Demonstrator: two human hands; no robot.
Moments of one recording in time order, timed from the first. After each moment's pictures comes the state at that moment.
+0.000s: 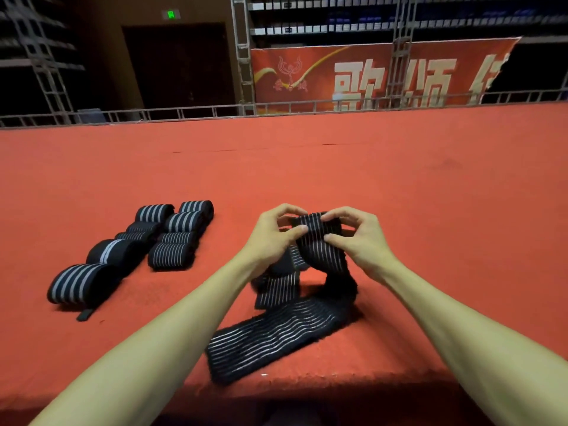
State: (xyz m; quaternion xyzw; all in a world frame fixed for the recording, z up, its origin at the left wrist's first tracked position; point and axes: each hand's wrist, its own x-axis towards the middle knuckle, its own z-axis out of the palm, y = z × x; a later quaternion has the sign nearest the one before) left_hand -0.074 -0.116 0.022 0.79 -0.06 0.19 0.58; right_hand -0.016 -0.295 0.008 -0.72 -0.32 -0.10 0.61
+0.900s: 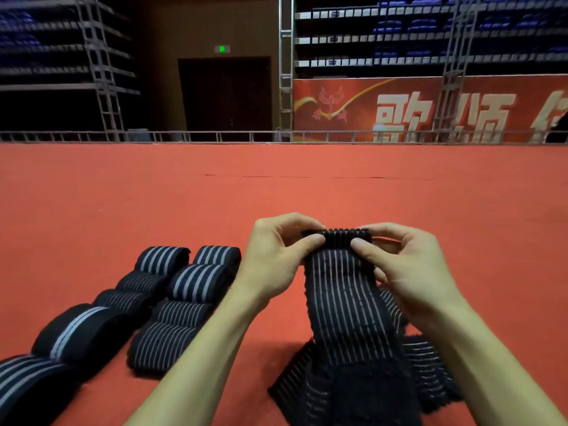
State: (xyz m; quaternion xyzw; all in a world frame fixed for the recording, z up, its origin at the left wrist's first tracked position) left_hand 0.029 0.003 0.049 0.75 -0.08 0.31 0.58; right_hand 0.088 -0.161 0.044 -0.61 -0.26 0.01 0.75
